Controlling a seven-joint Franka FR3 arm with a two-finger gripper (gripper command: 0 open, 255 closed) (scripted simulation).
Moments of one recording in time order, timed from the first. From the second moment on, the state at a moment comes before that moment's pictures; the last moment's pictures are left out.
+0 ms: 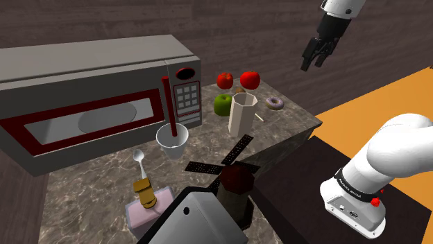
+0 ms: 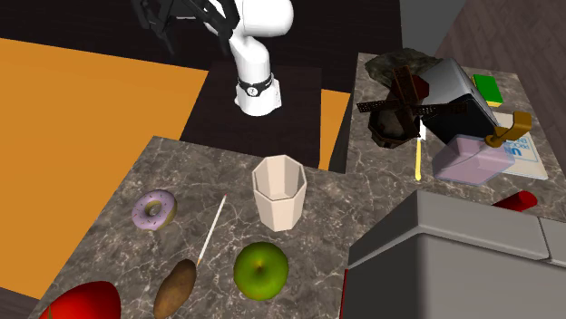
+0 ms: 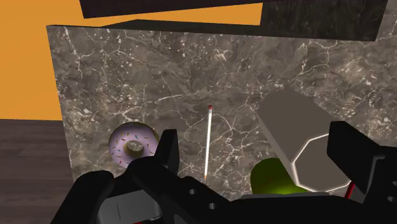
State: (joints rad) arm 0.02 -0.79 -0.06 -2.40 0.02 1.66 -0.01
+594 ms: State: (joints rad) arm 0.05 -0.59 0.01 -2.41 0.04 1.85 0.07
